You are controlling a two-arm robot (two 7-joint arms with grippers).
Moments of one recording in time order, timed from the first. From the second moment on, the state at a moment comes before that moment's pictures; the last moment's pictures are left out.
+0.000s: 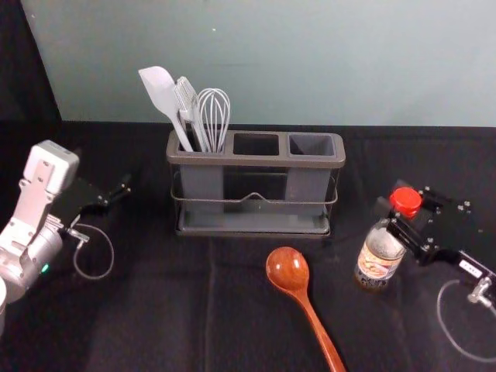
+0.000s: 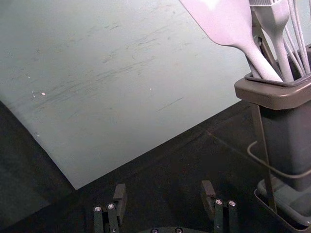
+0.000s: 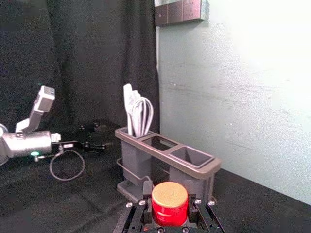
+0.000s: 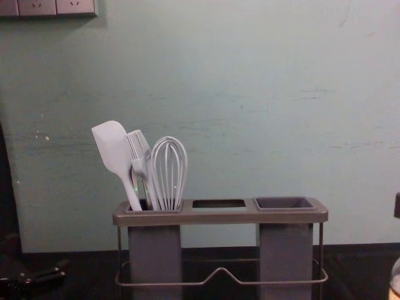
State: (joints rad) left arm -0.20 0.60 0.45 -1.41 -0.25 -0.12 0.03; right arm -0.20 0.68 -0.10 -1.90 0.57 -0.09 0.49
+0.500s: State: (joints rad) left arm -0.20 0.60 0.45 -1.41 -0.25 -0.12 0.03; right arm -0.20 0.68 -0.09 -1.88 0.57 -0.09 0.49
